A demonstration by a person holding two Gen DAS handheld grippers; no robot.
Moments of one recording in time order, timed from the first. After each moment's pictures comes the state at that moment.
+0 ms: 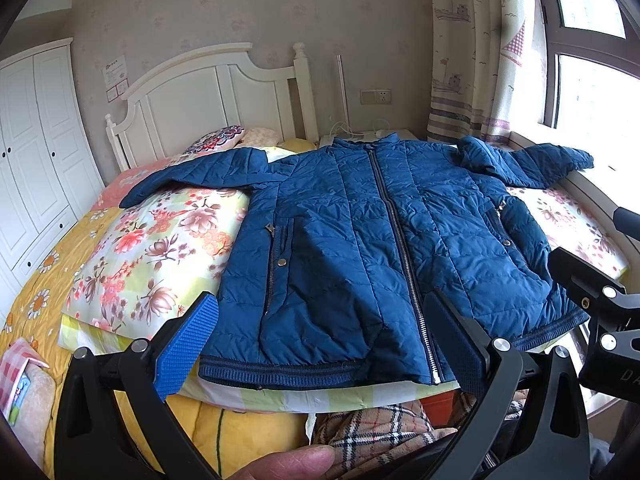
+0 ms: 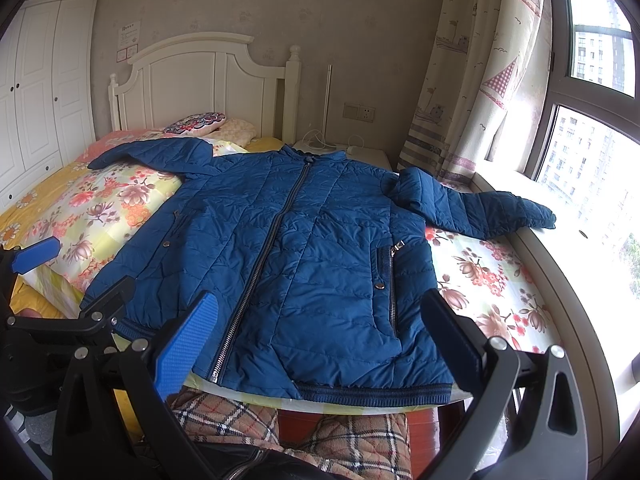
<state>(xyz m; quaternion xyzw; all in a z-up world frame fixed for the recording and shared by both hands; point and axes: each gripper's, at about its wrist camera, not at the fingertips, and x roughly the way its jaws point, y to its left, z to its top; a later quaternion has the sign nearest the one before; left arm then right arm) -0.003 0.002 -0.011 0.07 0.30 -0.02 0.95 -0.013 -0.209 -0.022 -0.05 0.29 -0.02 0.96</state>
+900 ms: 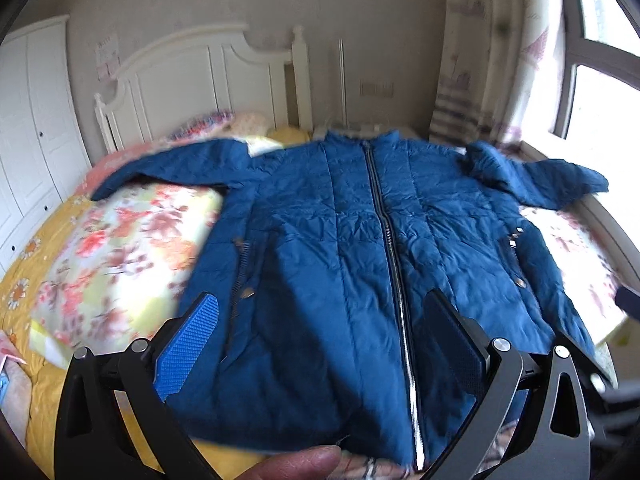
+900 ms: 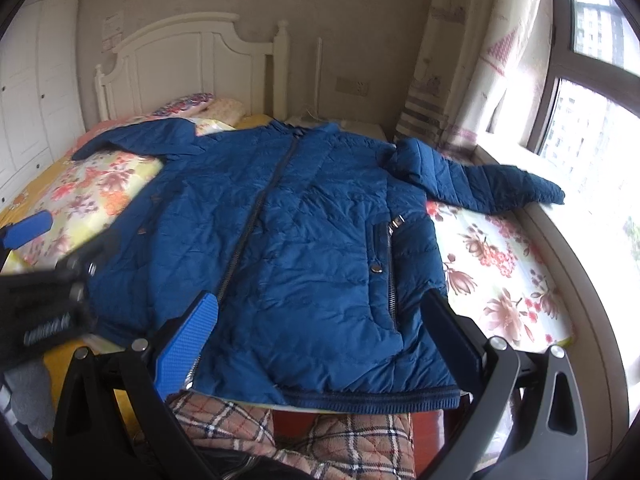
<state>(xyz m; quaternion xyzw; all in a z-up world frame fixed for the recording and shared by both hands) 0.109 -0.026 -0.024 0.04 0.35 -0.03 0.94 0.036 -0.233 -0.055 -0.02 0.33 -0.03 0.94</state>
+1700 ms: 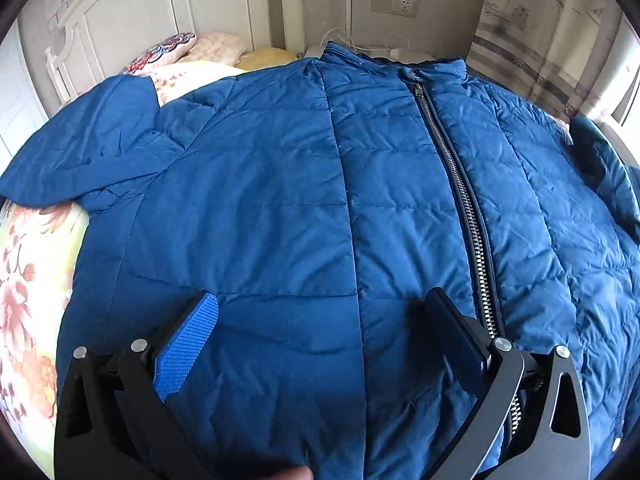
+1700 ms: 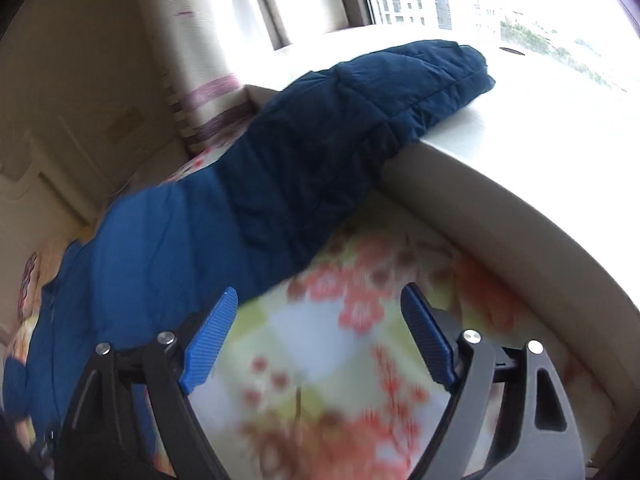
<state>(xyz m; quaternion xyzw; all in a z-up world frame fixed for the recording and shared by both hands) 0.374 -0.035 -0.131 0.03 0.46 -0.04 0.88 0.279 -0.613 -0.133 0.27 0.34 -0.27 0.86</state>
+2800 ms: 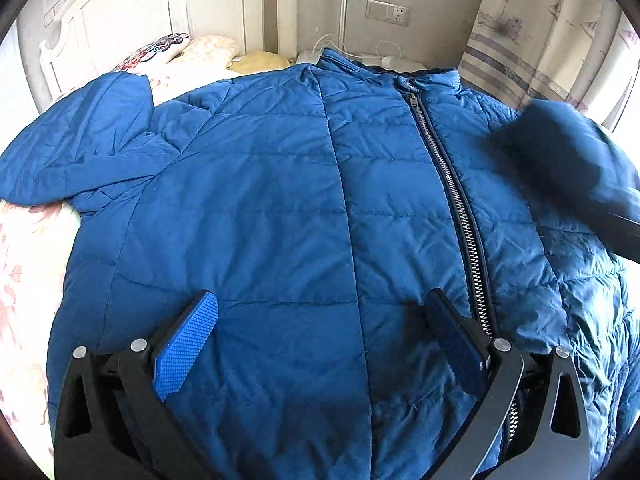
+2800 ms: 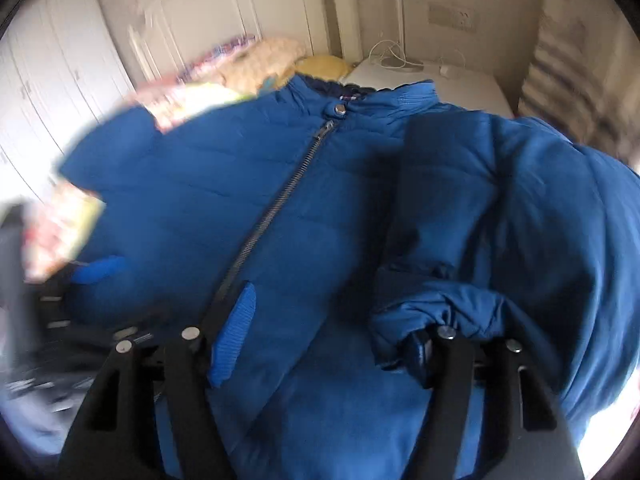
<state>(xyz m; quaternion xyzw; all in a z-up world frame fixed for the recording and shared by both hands) 0.376 -0.025 -0.128 0.01 0.46 -0.06 0.89 0.456 -0.324 -0.134 0.03 0.45 0.17 0.88</state>
